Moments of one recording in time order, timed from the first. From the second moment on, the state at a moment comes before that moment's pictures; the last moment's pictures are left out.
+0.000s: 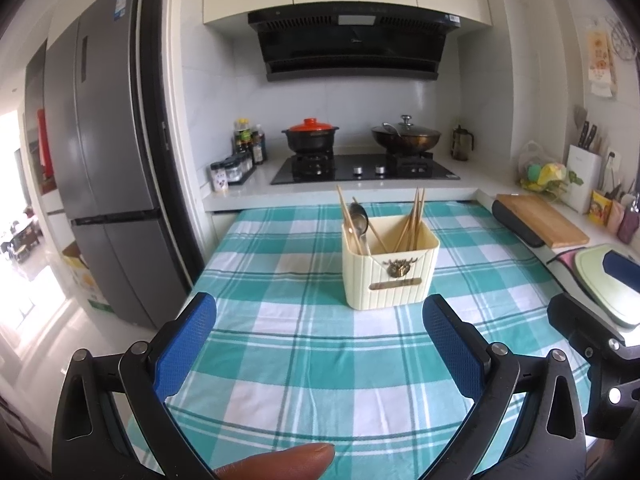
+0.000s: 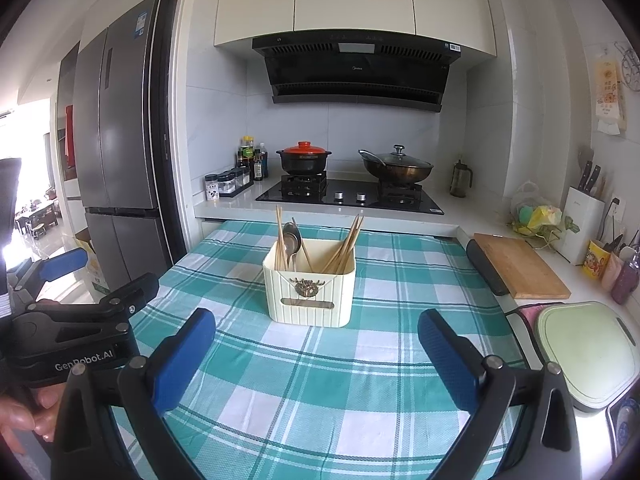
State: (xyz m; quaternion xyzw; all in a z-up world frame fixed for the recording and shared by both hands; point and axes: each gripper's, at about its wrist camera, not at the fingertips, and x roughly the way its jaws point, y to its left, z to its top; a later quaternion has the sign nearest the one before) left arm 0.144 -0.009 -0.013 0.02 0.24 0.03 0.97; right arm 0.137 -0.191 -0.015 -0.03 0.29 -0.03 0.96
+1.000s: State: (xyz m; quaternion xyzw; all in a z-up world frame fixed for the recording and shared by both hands) left arm 0.145 -0.011 -0.013 0.02 0.24 0.02 0.97; right arm 0.137 -0.189 -0.016 -0.03 0.29 -0.03 0.96
